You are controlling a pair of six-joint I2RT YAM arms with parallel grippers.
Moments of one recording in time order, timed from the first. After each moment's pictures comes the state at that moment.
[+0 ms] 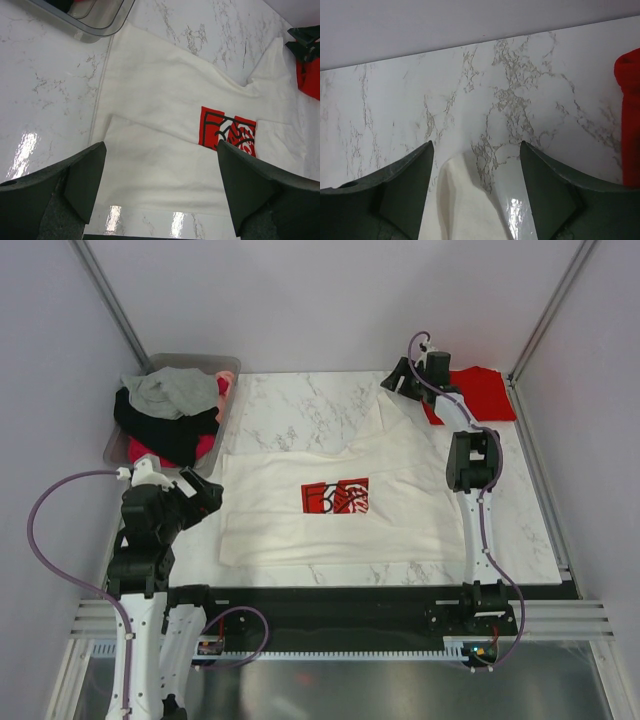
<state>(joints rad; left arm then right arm) 0.07 0.51 0.78 -0.74 0.09 -0.51 0.05 2.75 2.41 -0.17 -0.39 0.45</state>
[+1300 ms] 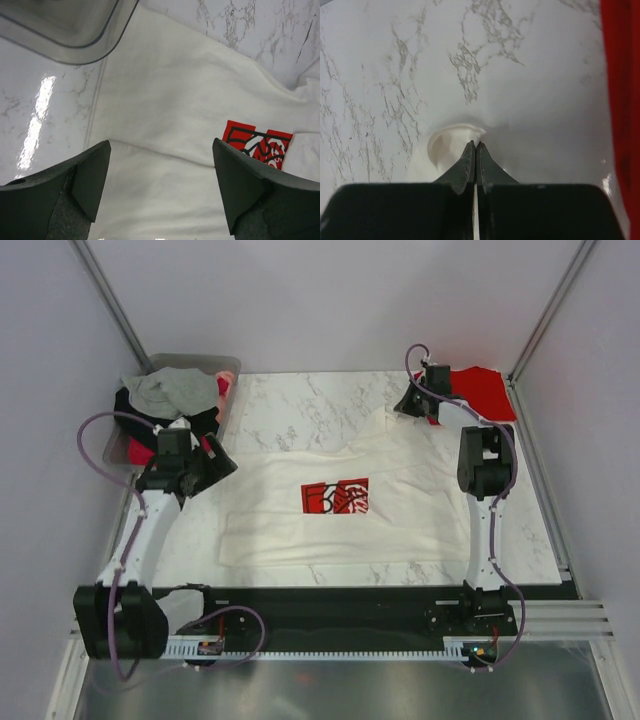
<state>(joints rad) 0.03 1.04 0.85 -0.56 0.07 -0.52 0.08 2.47 1.95 -0.14 -0.28 0.40</state>
